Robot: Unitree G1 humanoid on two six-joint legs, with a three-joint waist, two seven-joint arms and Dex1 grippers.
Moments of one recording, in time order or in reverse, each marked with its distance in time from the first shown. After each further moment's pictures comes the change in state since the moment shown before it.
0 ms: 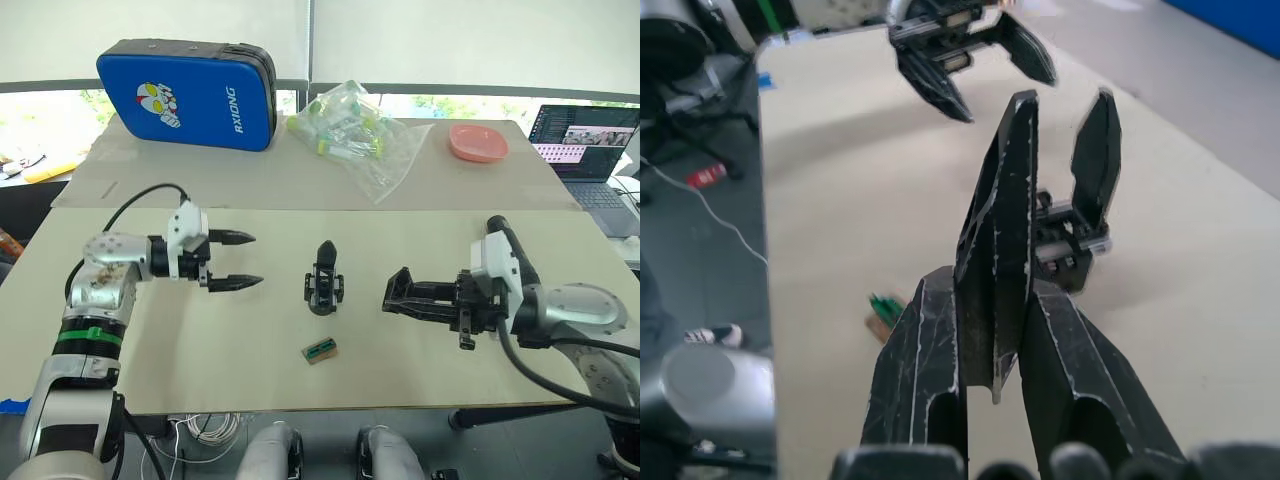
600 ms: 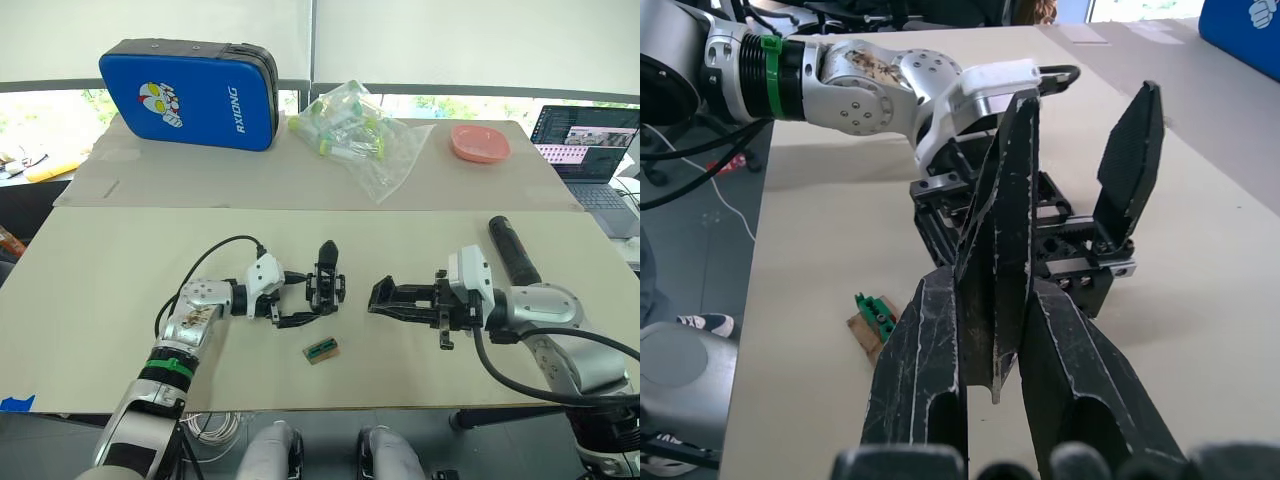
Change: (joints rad) left arm 0.060 -0.301 -0.161 -0.042 0.148 0.010 0.226; right arm -0.061 0.116 0.090 0.124 -0.062 -0.157 0.085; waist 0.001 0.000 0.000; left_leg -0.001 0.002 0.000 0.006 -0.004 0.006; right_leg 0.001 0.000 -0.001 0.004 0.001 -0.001
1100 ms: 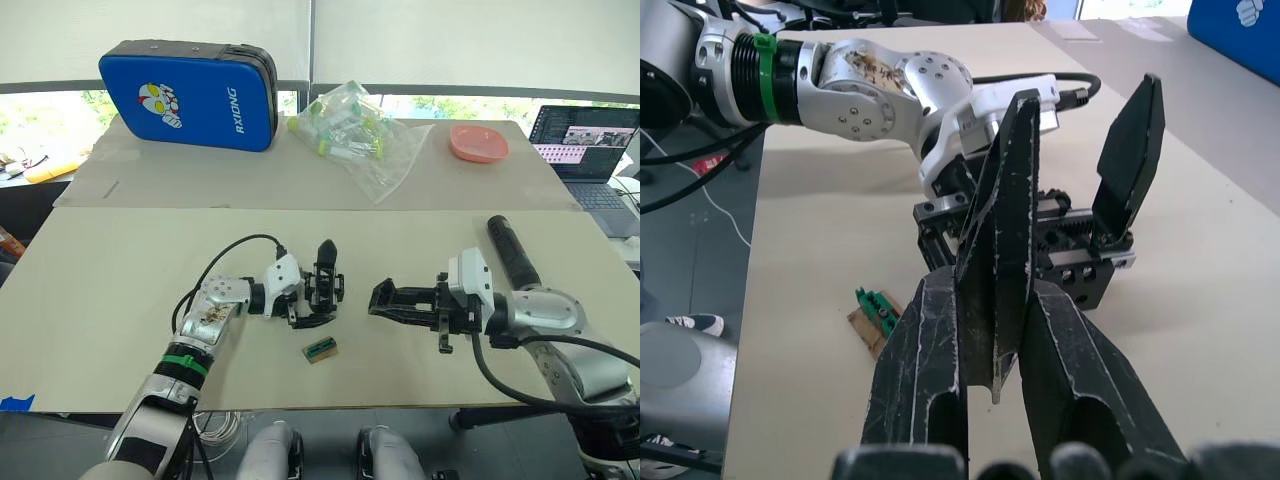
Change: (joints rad) left arm -0.015 -0.006 -0.043 -0.018 0.036 0.014 0.024; right arm 0.035 -0.013 -0.007 -0.034 -0.002 0.000 -0.035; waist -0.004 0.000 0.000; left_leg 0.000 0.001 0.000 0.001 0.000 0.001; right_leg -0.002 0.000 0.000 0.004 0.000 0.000
